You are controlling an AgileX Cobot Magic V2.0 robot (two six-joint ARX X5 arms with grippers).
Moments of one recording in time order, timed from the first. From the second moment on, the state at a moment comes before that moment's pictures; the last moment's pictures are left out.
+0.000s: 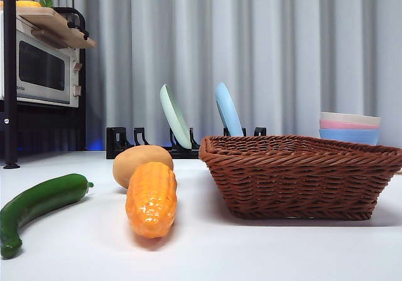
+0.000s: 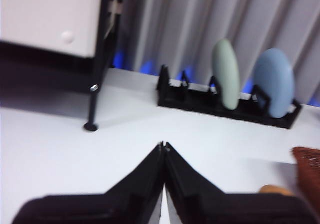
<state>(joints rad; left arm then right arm) 0.06 0.23 0.33 -0.18 0.13 -0.24 0.03 0.25 0.32 -0.19 -0.08 0.38</state>
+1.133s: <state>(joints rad) 0.01 0.91 0.82 -0.40 0.67 -0.20 0.03 1.22 0.98 -0.58 -0.39 0.04</state>
